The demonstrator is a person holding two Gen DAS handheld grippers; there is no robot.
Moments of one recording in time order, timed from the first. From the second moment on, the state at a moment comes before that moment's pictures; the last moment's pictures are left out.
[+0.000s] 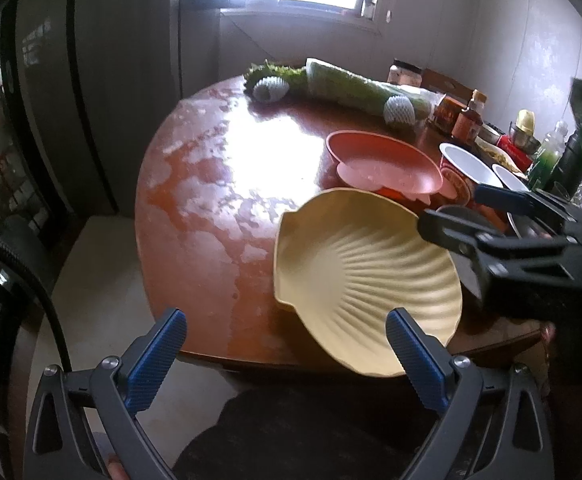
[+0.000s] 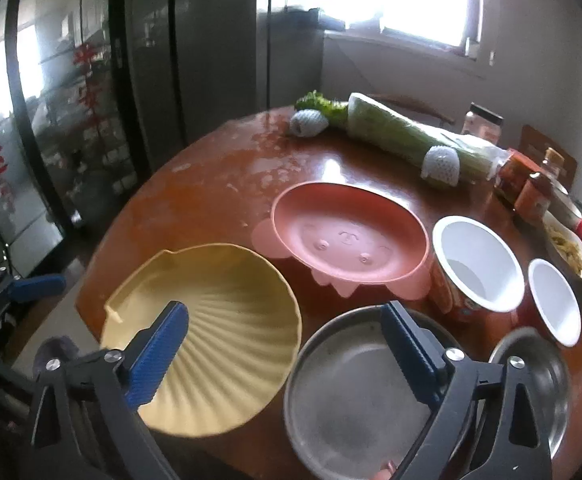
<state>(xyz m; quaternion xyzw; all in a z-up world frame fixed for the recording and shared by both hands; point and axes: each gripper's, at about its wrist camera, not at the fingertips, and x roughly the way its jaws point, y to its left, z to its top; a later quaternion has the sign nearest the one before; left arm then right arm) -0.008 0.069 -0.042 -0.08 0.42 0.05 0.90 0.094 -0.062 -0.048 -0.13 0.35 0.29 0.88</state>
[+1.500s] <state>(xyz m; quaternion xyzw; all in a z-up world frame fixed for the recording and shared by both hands) 0.093 0.111 -0.056 -0.09 0.42 0.05 0.90 0.131 -0.033 -0.084 -0.09 0.42 0.30 0.85</state>
